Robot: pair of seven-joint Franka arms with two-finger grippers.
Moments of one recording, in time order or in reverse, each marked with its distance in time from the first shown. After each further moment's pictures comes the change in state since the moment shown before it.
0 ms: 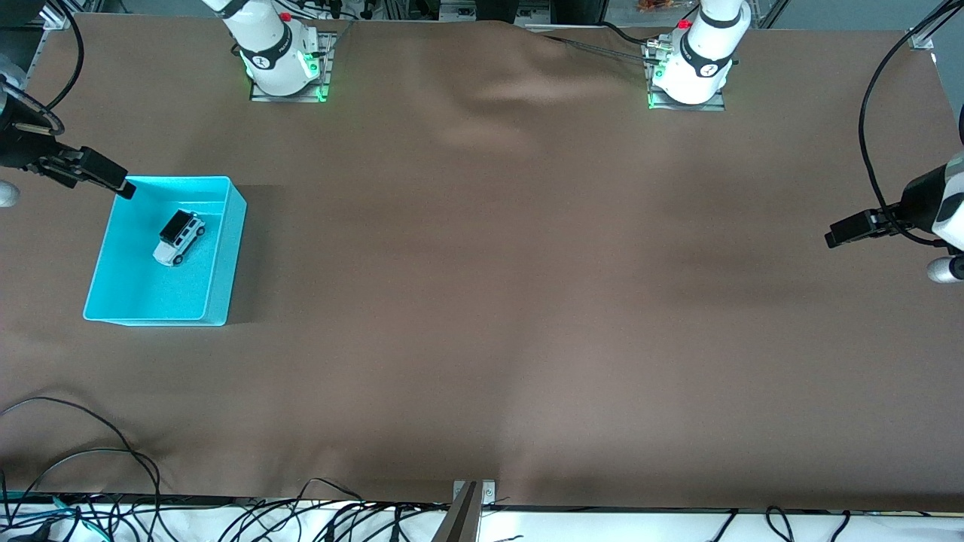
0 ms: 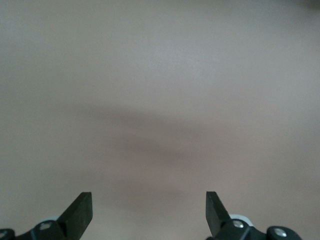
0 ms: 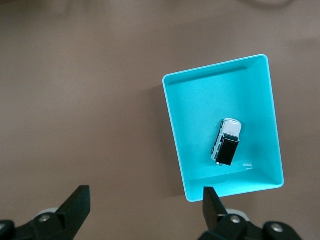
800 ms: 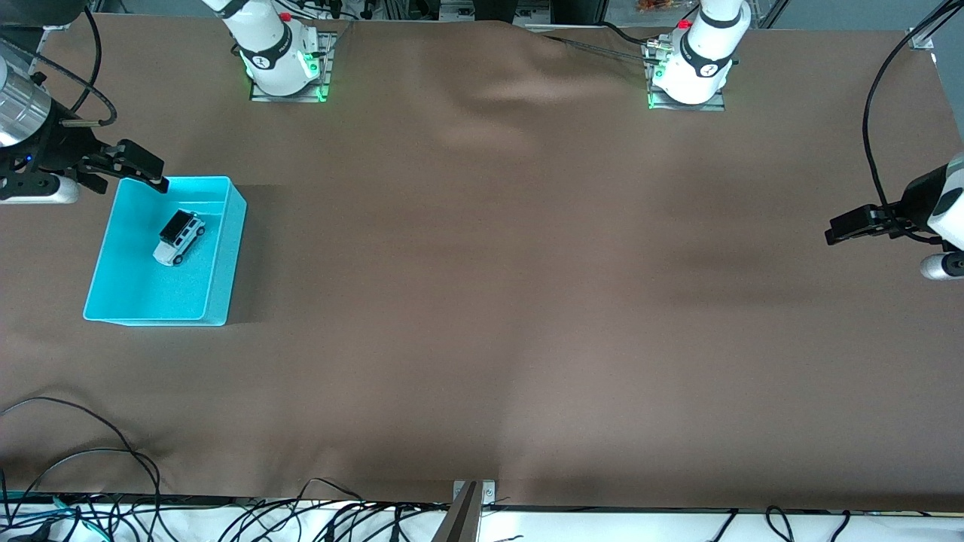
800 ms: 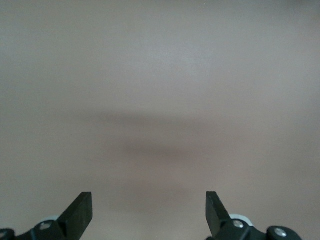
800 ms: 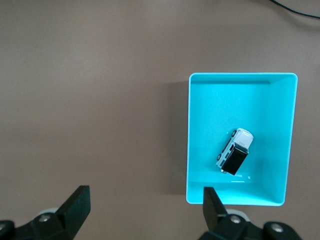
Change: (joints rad) left arm 0.003 0.000 0.000 0.000 0.000 0.000 0.099; right arm -0.006 0.008 0.074 0.001 -0.005 -0.016 -0.140
